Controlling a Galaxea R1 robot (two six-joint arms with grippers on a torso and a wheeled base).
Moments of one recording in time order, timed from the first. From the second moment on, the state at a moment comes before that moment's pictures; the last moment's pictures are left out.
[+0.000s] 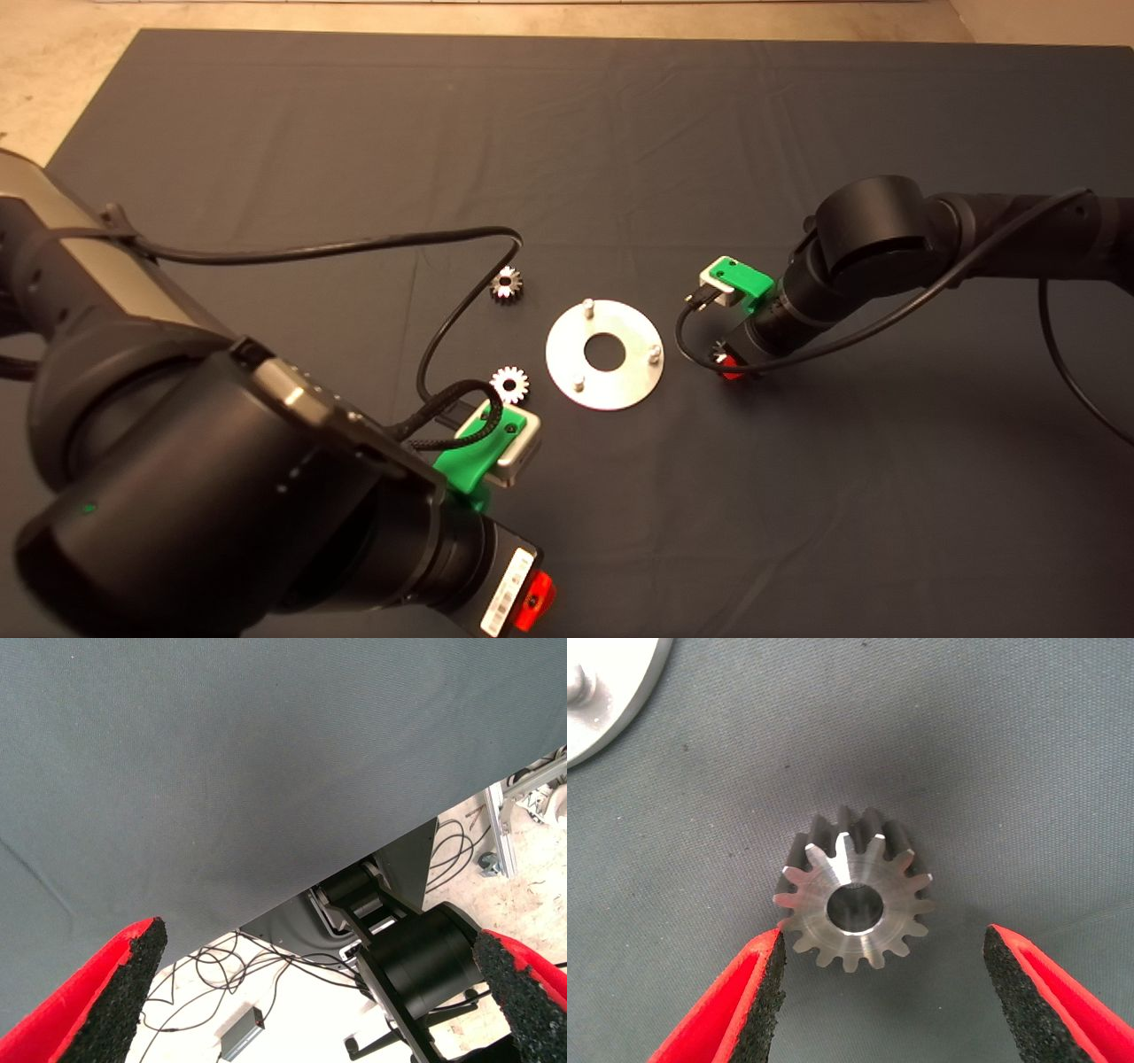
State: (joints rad) left arm -0.43 2.61 -0.36 0.35 1.53 -1.76; right arm 0.28 2.50 -1.02 -0.45 -1.53 0.85
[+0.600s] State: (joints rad) left arm -0.43 2.61 -0.36 0.35 1.53 -1.76; right arm 0.25 2.50 -1.01 -0.45 -1.53 0.86
